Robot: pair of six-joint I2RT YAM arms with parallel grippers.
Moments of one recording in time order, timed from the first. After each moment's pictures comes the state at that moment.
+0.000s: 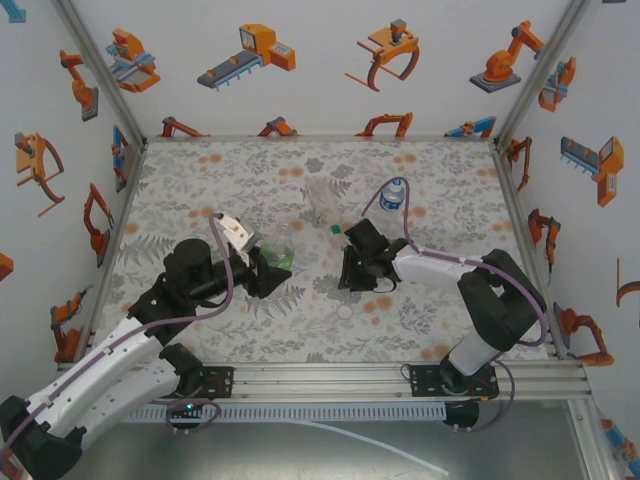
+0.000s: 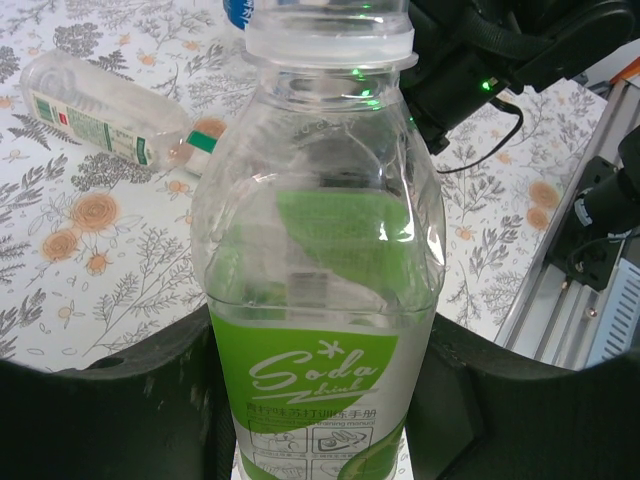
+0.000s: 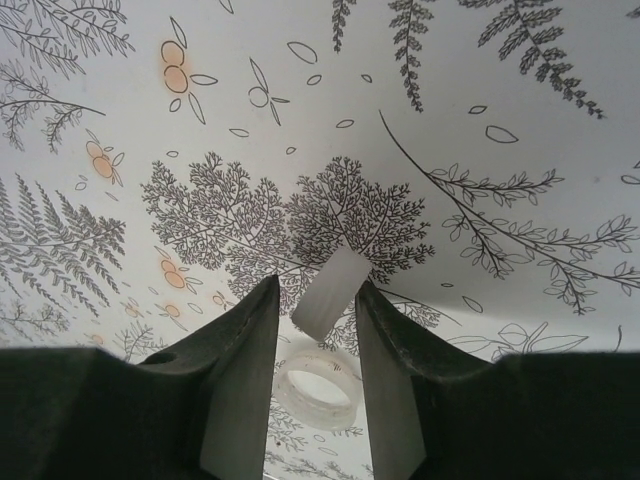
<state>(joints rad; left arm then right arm) -0.73 0.69 0.60 -0.12 0.29 -0.10 0.72 1.61 0.85 -0.32 -0.09 0.76</state>
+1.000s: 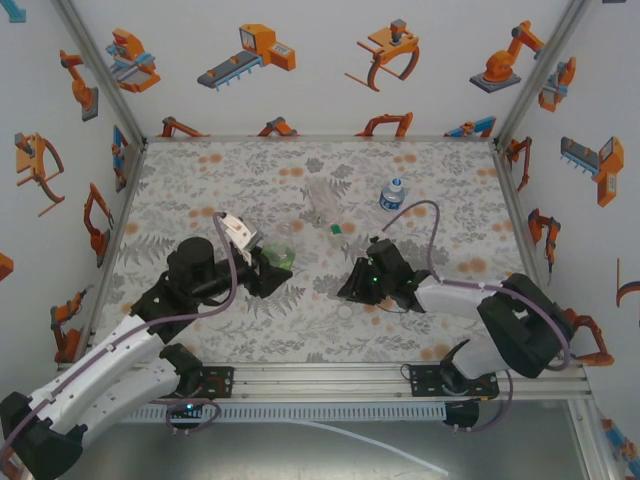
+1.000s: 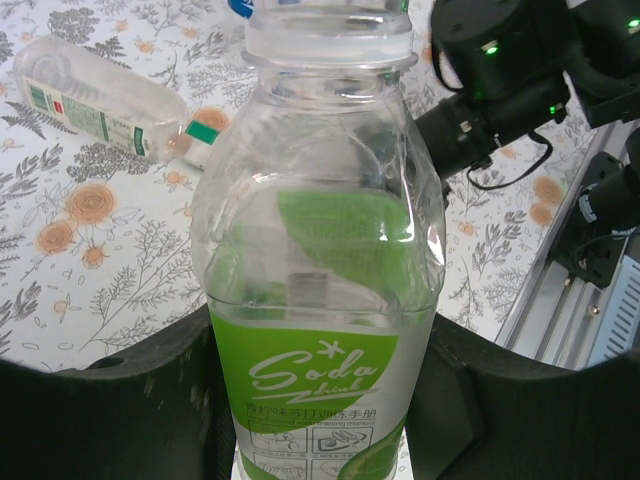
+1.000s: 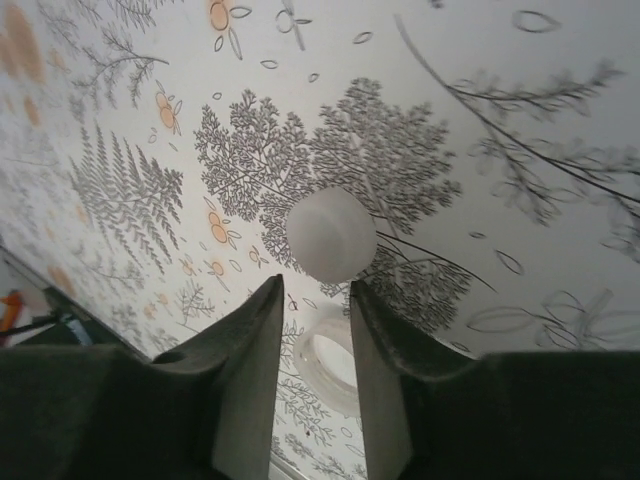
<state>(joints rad) -0.73 0.73 0.60 -0.12 0.29 -0.10 0.68 1.40 0.47 0.12 -0.20 0.95</state>
